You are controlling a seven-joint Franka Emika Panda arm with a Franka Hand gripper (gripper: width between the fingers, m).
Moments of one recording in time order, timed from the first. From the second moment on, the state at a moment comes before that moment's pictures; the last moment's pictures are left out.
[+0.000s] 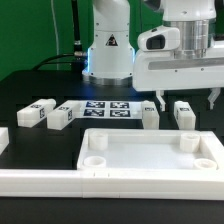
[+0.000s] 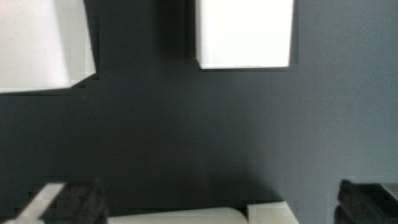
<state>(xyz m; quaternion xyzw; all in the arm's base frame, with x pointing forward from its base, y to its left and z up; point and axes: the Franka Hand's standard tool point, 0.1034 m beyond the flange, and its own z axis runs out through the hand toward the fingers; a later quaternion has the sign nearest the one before) 0.473 0.119 0.051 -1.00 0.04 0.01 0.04</state>
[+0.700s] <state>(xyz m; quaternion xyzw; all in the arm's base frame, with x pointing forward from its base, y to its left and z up) 0.470 0.126 0.056 -0.97 0.02 0.23 0.03</state>
